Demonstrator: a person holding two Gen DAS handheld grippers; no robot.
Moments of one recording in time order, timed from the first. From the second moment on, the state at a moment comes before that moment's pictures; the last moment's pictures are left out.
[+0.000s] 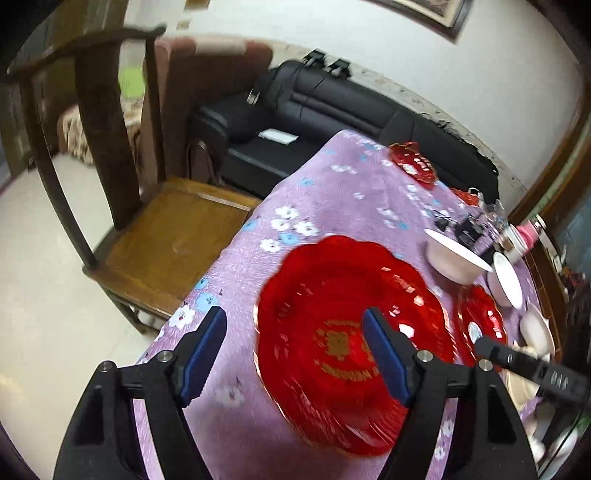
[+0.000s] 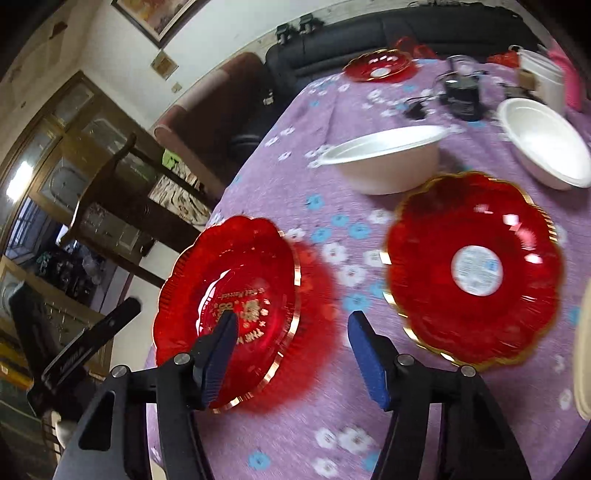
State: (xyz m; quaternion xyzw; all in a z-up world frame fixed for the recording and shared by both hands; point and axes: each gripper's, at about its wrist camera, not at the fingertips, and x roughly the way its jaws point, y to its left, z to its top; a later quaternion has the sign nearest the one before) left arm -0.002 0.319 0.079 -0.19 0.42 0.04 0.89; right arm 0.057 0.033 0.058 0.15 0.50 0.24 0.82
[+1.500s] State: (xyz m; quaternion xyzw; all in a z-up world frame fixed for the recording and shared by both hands) left arm -0.036 0.318 0.054 -0.23 0.43 0.06 0.87; right arm 0.007 0.060 0.024 0.10 0.51 0.23 0.82
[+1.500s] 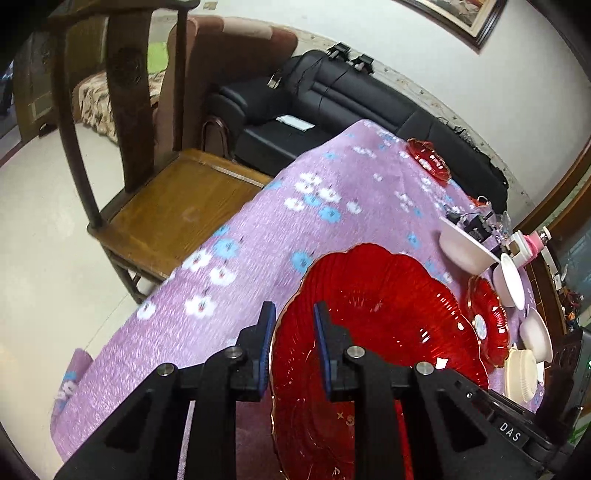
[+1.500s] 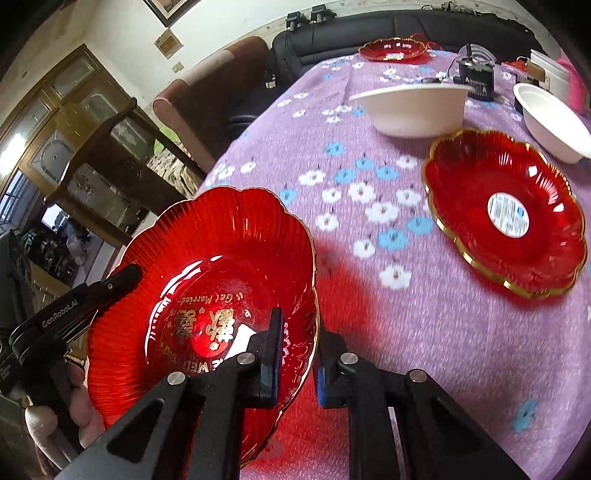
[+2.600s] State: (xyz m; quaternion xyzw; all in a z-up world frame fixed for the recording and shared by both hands) left arm -0.026 0.315 0.031 -0.23 0.43 0.07 0.87; right arm 0.014 0.059 0.009 0.09 0.51 0.21 0.83
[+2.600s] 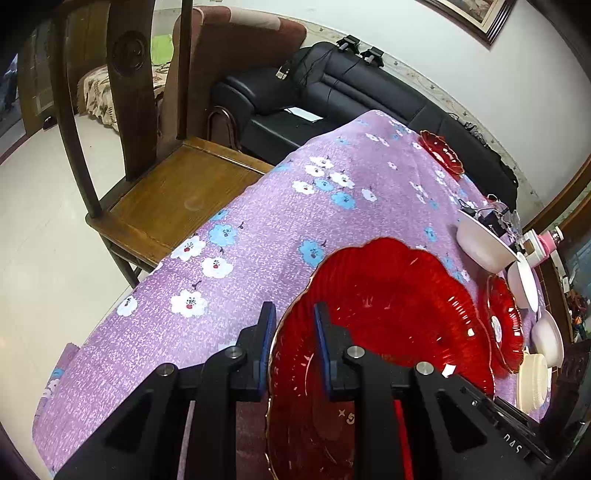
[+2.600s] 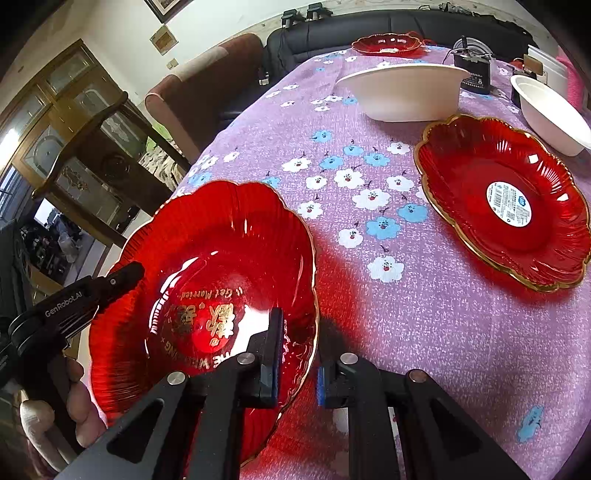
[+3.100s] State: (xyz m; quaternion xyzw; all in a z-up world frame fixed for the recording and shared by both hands) left arm -0.035 0.320 0.037 -0.24 0.43 0.08 0.86; right arm 0.013 0.054 0.014 0.09 0.49 0.21 0.84
